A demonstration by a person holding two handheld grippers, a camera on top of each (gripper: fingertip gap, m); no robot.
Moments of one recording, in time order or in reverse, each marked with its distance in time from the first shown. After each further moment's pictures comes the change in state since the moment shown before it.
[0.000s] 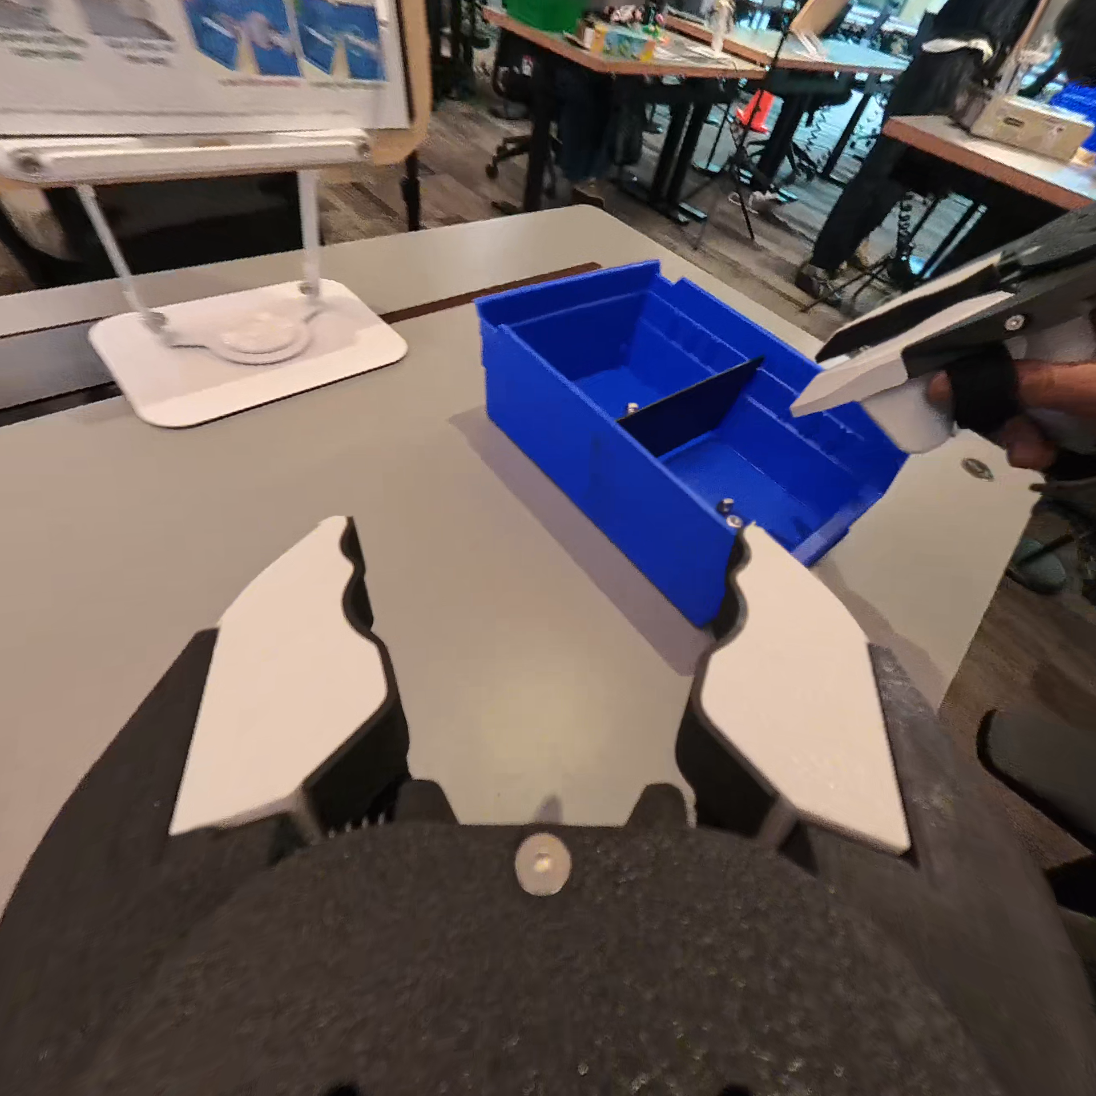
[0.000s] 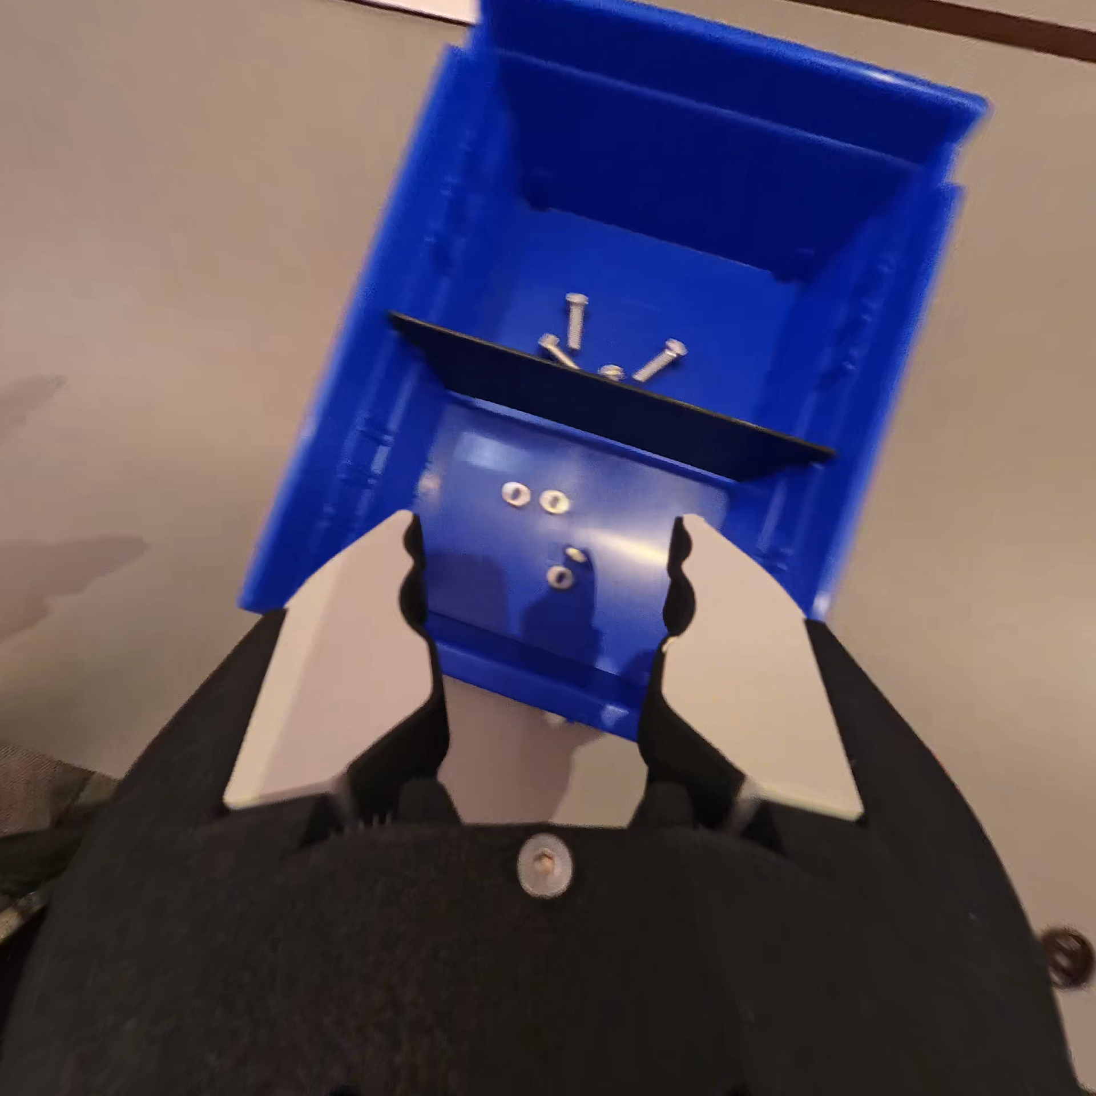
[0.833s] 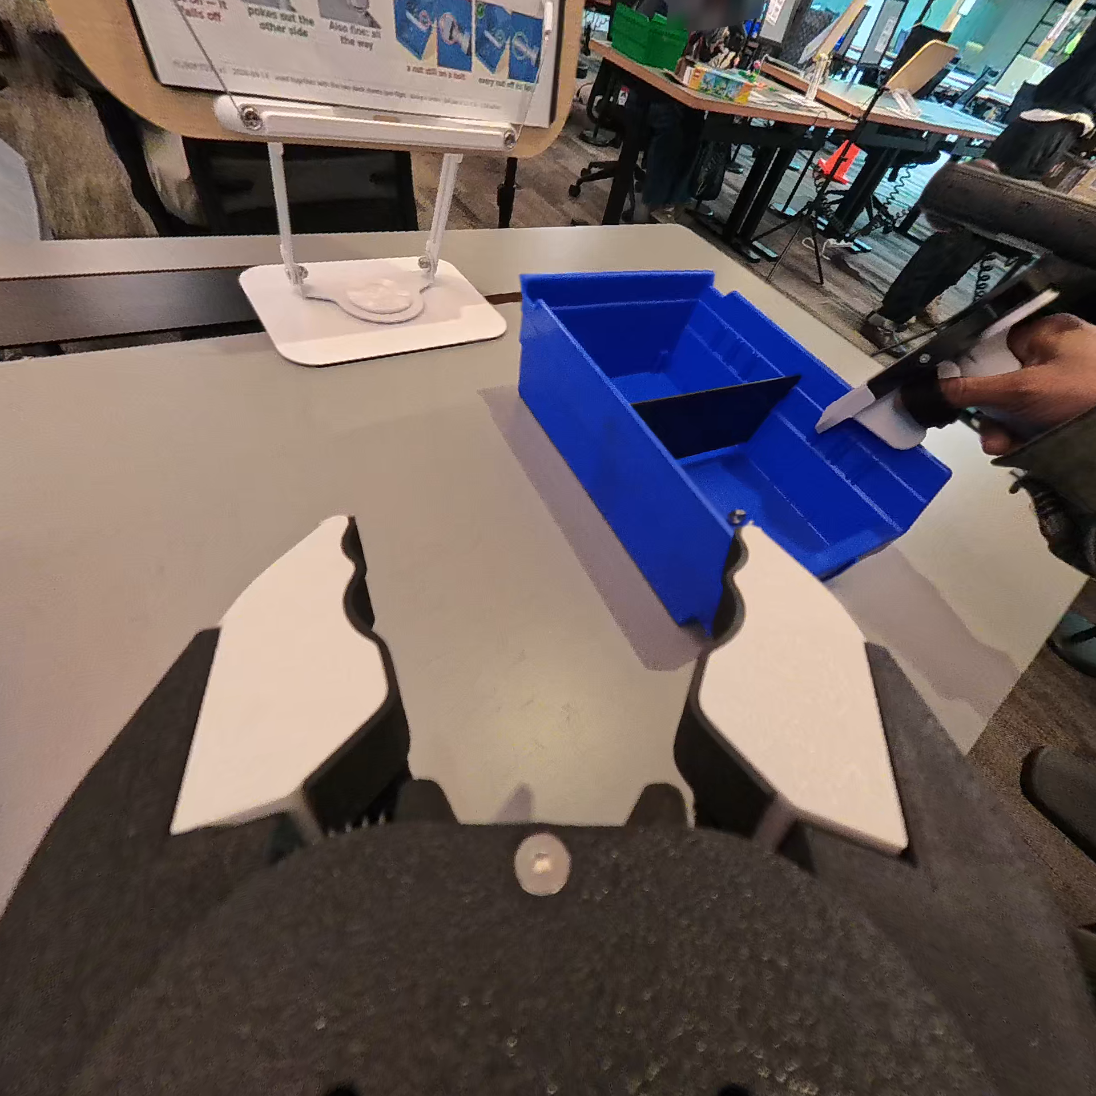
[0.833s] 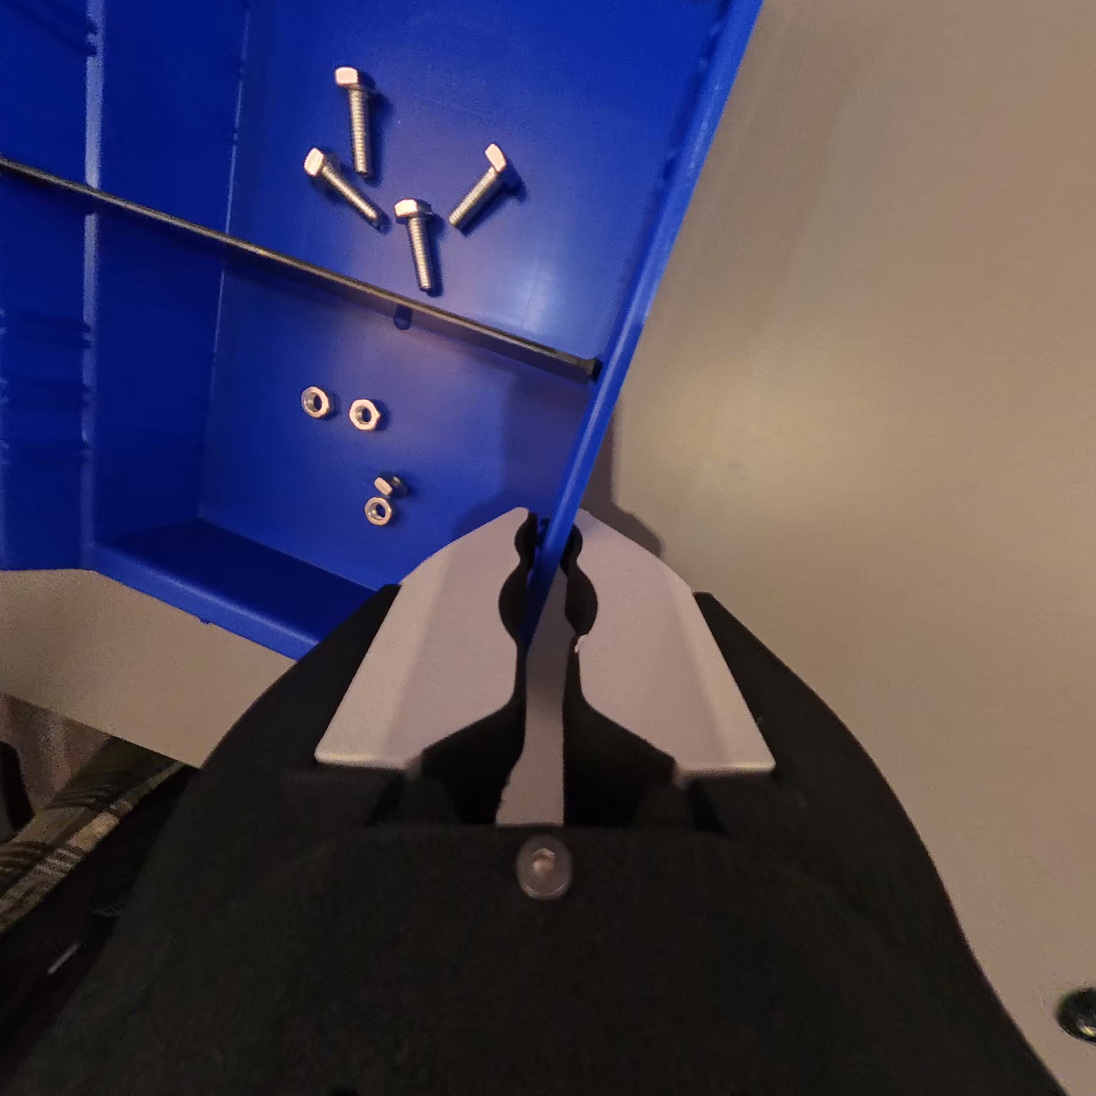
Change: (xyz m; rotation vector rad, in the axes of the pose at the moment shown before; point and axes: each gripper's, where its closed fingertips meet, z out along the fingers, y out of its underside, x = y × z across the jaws) left arm -0.050 0.020 -0.046 0.034 -0.126 -0.096; right arm 0.039 0.025 0.065 -0.298 -0.125 0.111
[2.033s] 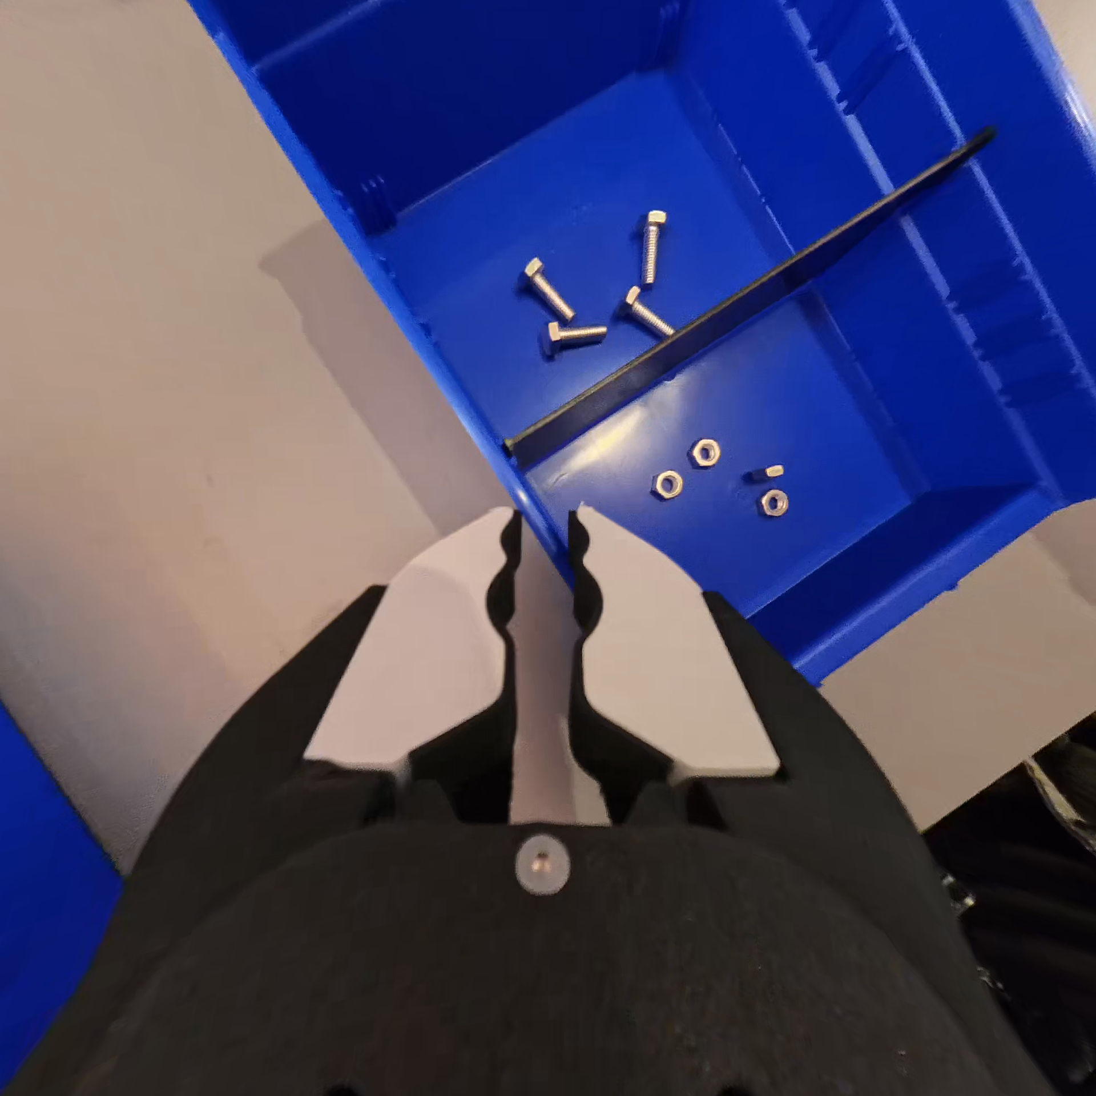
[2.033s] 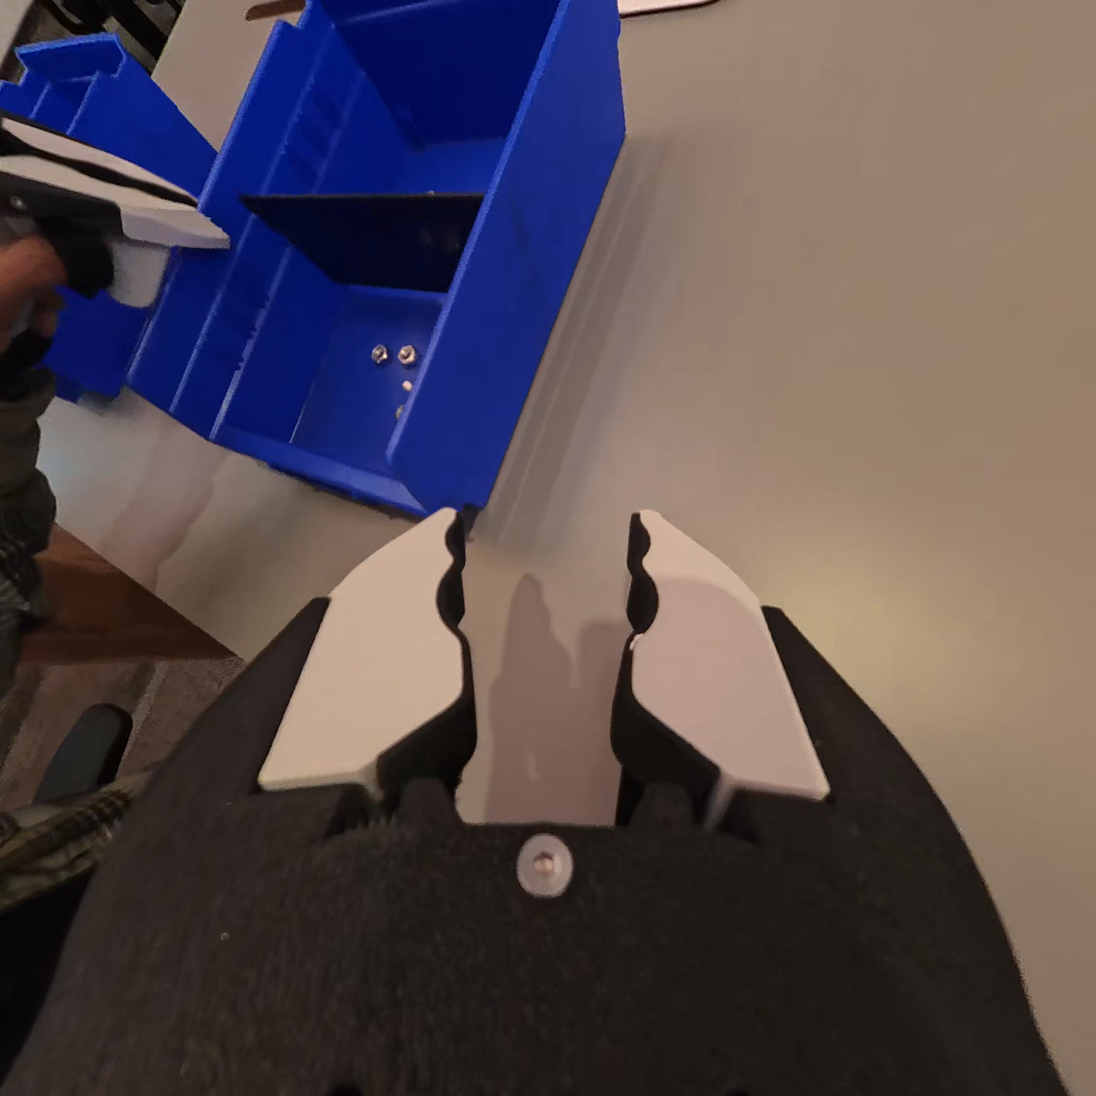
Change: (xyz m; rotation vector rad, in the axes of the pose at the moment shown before) left arm -0.060 0.045 0.059 -0.654 -0.114 0.053; right arm -0.080 0.048 -0.051 0.398 -0.238 -0.069
